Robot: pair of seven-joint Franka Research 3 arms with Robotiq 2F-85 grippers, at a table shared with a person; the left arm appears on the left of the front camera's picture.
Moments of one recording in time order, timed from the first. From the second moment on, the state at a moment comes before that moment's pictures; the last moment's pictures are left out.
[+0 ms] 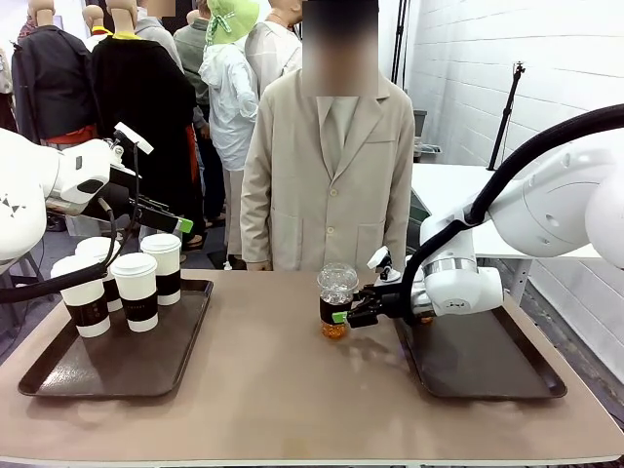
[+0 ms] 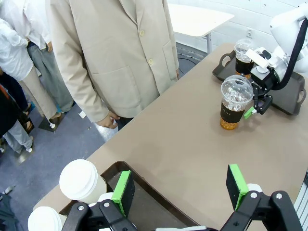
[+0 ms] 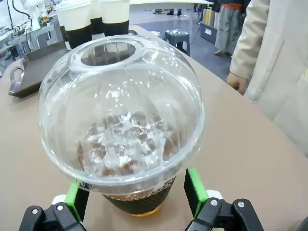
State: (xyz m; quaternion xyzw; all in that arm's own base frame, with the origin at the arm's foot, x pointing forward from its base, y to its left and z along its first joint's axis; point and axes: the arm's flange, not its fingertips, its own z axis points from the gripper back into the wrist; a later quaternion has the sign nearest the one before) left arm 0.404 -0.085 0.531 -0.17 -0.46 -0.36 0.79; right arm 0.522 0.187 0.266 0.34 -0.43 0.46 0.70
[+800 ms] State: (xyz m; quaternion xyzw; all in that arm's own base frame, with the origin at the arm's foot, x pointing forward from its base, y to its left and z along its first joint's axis) left arm 0.404 -0.085 0.531 -0.17 -0.46 -0.36 0.79; right arm 0.530 0.192 0.259 0.37 -0.43 0.46 0.68
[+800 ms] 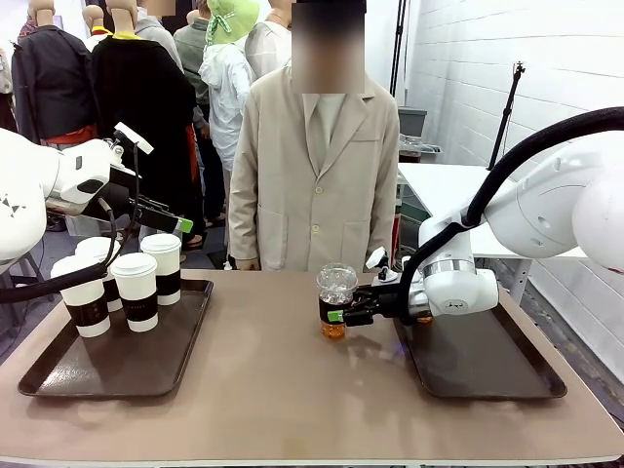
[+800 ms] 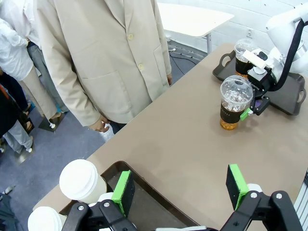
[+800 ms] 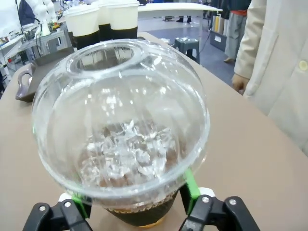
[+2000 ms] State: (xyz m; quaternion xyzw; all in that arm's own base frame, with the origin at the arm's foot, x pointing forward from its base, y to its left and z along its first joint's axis) left arm 0.404 -0.085 0.531 -0.17 -0.46 -0.36 0.79; right arm 0.462 0.167 0.320 0.43 -0.39 0.51 0.63
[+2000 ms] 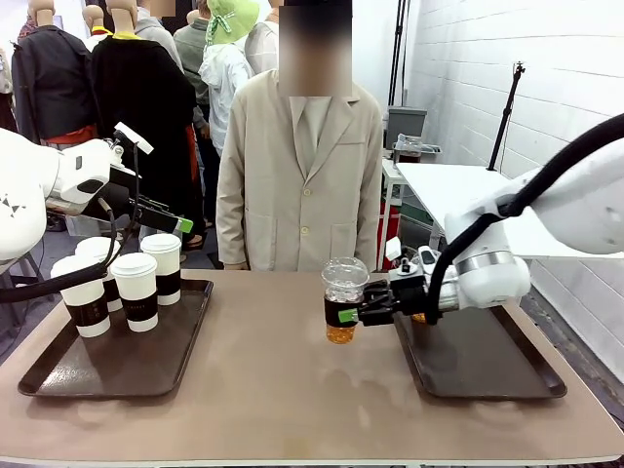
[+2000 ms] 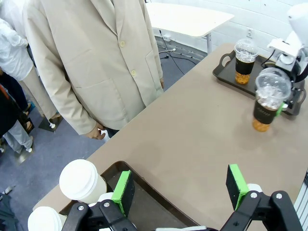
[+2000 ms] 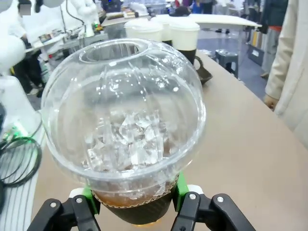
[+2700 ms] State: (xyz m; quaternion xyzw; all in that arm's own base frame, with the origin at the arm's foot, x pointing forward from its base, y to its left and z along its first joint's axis) left arm 0.404 -0.085 0.531 -0.17 -0.46 -0.36 0.79; right arm 0.435 0.038 0.352 0.41 -0.35 0.57 0.62
